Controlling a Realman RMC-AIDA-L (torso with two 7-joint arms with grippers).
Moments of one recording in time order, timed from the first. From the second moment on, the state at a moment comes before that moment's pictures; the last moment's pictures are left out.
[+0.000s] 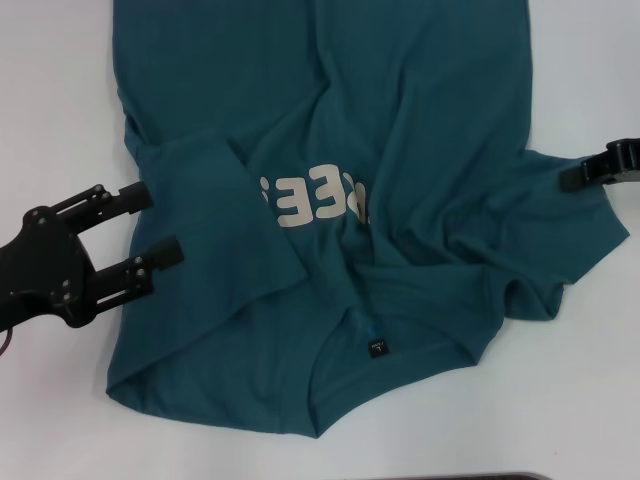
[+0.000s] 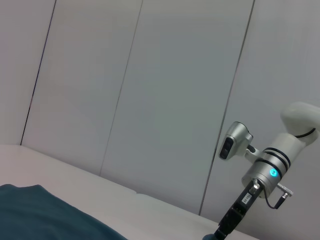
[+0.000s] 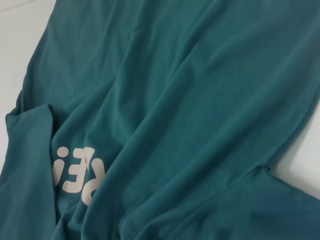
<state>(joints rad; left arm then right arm) -0.26 -2.16 -2.72 -0.72 -1.17 1.93 -1.17 0.62 1.94 -0.58 -0.79 -2.54 -1.60 2.33</state>
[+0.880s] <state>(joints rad) -0.25 -2.16 -2.74 -0.72 -1.17 1.93 -1.17 0.60 1.90 -0.58 -0.86 -2.55 -1.58 2.41</state>
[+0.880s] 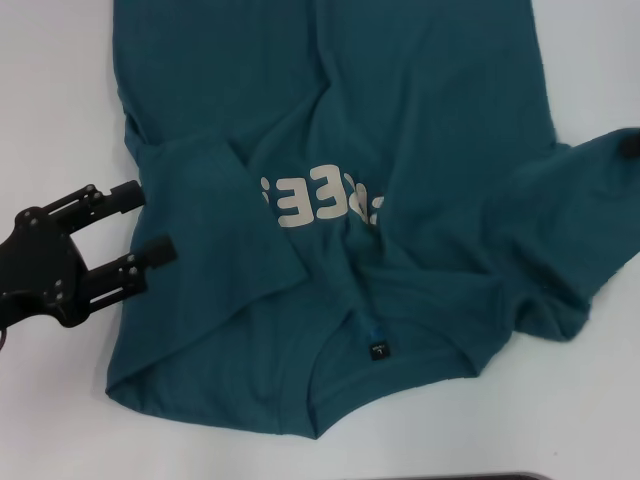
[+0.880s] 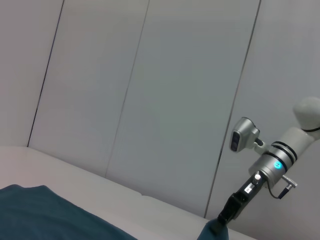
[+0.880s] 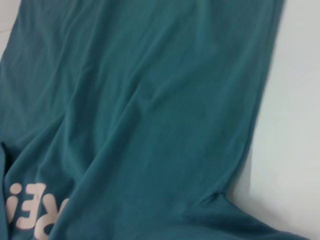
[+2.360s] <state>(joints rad) -0.25 -2.16 -2.77 -0.71 -1.19 1.94 -1.20 0.61 1.89 -0.61 -0.96 -2.56 -1.60 2.49</state>
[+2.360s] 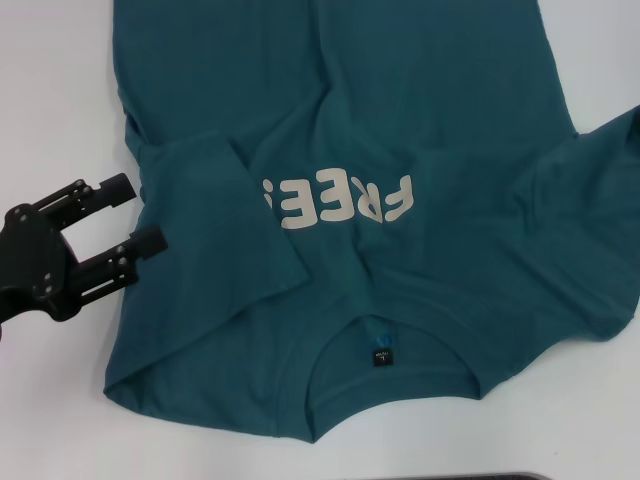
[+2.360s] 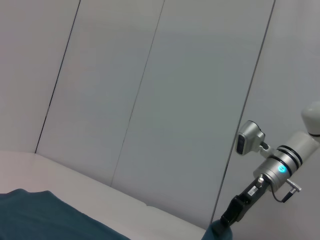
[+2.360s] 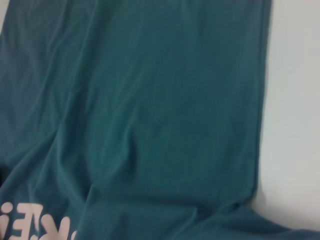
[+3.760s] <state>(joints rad) -0.24 -2.16 -2.81 -0.71 -1.20 1.93 -1.20 0.76 1.91 -0.62 -0.94 -2.55 -1.79 2.51</state>
